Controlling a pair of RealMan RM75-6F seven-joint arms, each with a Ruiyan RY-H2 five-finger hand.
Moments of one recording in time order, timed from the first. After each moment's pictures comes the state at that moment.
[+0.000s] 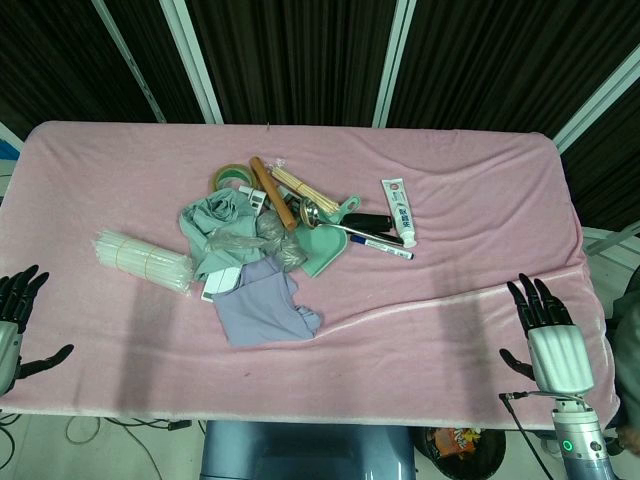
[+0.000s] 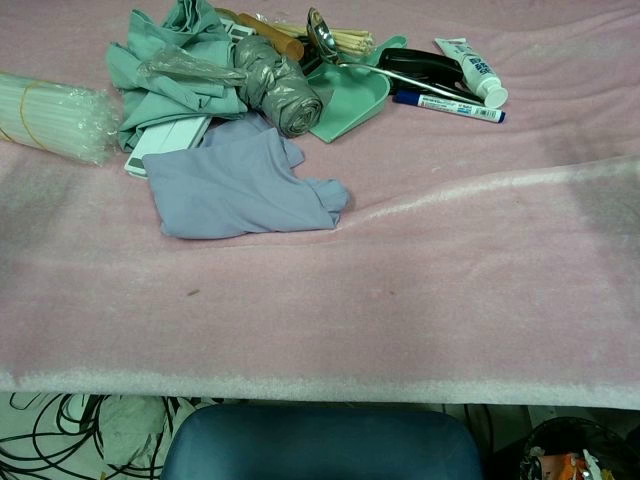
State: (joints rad) left arm -0.07 -1.11 -0.03 -1.60 1.58 1.57 -0.10; right arm 0.12 -1.28 0.06 -1.59 -1.59 1.57 -0.22
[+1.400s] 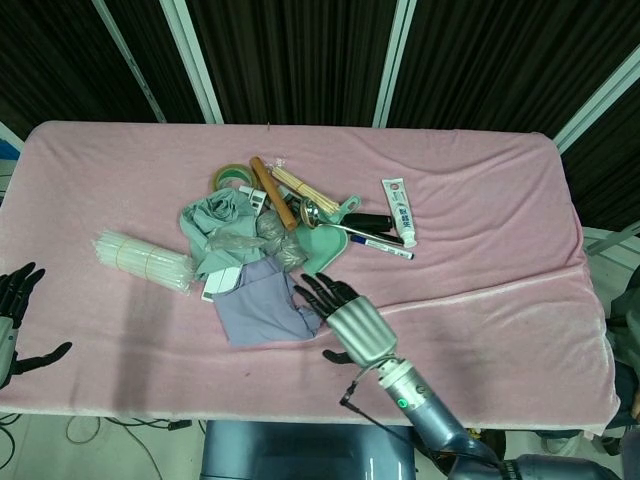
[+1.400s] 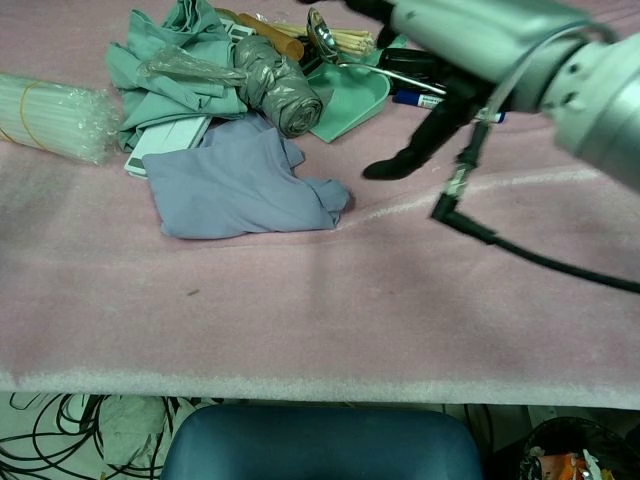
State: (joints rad) left arm -0.09 -1.09 -0.04 -1.60 1.54 1.52 -0.18; right arm 0.58 -1.65 0.22 -1.83 -1.41 1.05 -0.53
